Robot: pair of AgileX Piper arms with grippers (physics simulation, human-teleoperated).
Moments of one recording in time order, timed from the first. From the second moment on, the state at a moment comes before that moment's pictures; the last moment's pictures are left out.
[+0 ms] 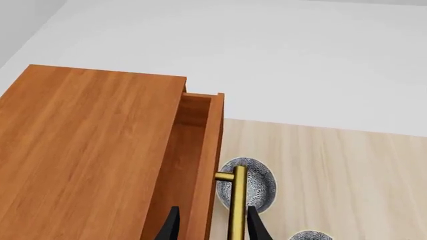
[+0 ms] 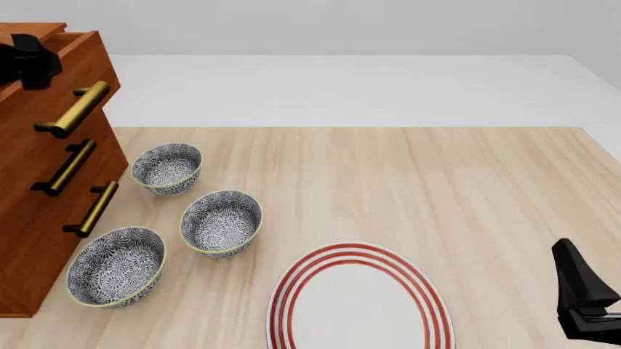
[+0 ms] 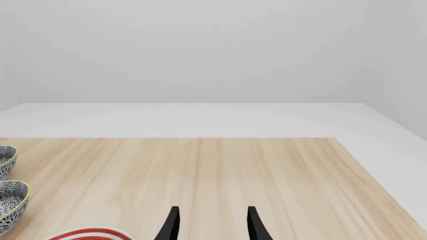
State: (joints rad) left arm 0.14 1.16 -1.13 0.48 0.02; right arm 0.00 0.01 0.00 0.00 0.00
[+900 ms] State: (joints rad) left arm 0.14 1.22 -1.11 0.43 0.02; right arm 0.00 0.01 0.00 0.00 0.00
